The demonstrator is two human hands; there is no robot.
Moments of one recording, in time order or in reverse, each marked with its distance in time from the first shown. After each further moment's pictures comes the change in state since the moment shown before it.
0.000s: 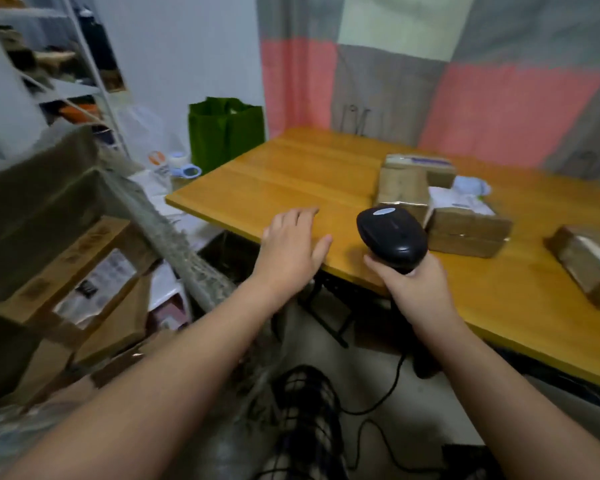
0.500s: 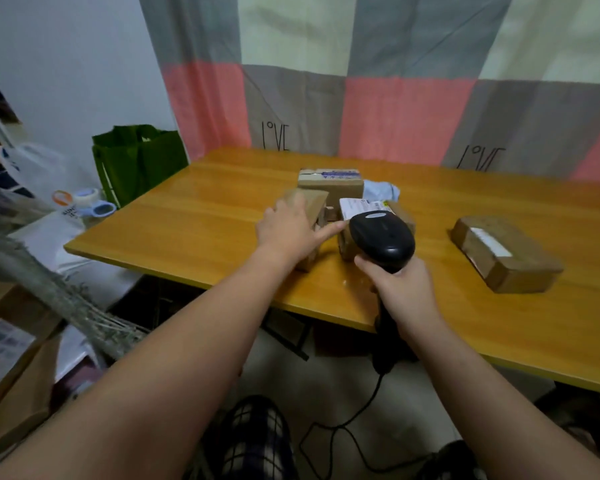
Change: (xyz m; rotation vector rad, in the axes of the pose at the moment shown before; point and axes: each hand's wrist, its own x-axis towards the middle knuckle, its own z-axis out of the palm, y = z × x) left_hand 0.102 0.101 0.050 0.104 -0.181 -0.037; right_hand 0.026 0.019 -0.082 0.022 0.254 0.112
